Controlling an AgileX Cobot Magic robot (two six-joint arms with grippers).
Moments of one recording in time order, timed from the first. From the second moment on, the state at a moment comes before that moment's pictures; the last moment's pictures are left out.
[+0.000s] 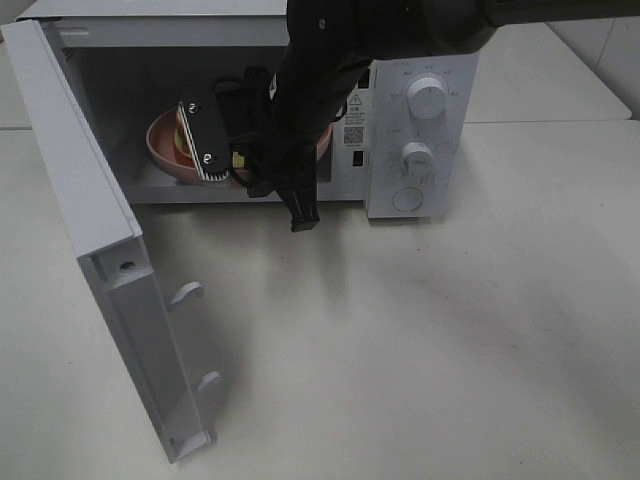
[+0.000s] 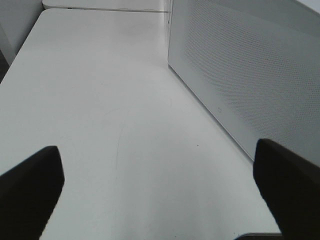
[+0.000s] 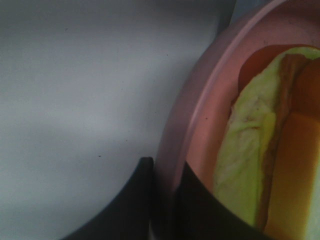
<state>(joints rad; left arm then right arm) 0.11 0.00 -0.52 -0.14 1.08 0.07 0.69 2.10 -1.63 0.03 0.59 -1.29</state>
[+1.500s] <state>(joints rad) 0.11 0.00 -0.52 -0.14 1.08 0.07 0.69 1.54 -0.95 0.03 0.47 -1.36</state>
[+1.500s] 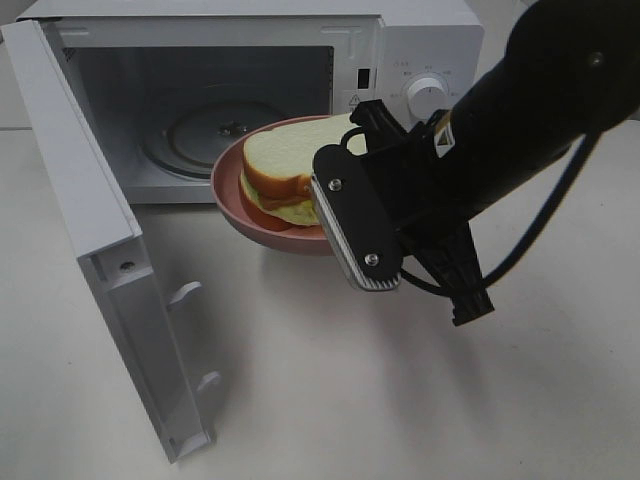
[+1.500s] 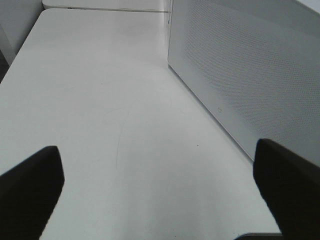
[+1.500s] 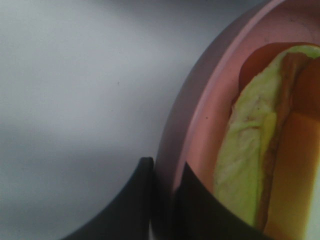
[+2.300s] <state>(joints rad) 0.11 0.00 -0.52 -0.14 1.08 0.07 0.69 1.25 -0.69 -0.23 0.50 -0.94</state>
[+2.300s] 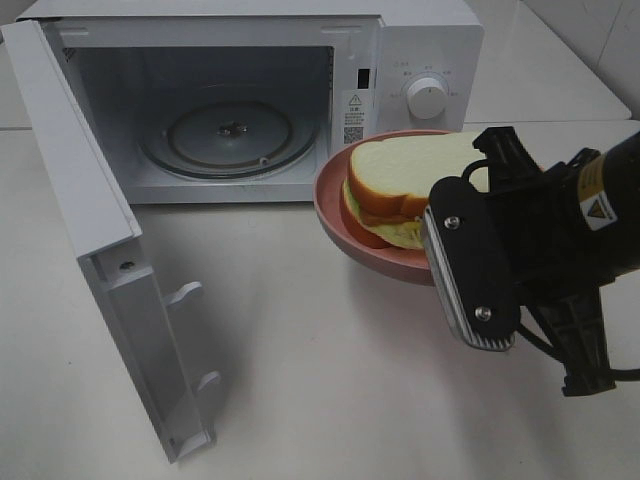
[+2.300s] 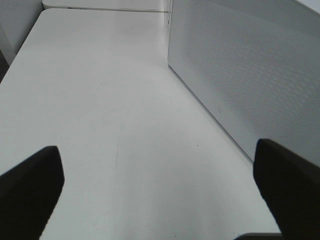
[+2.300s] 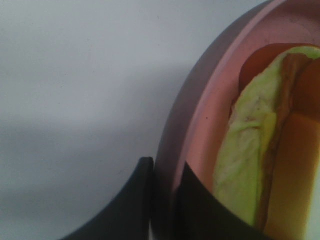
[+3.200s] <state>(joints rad) 0.11 0.00 -0.52 -0.14 1.08 0.07 0.69 1.20 -0.65 -0.51 0.76 -0.24</state>
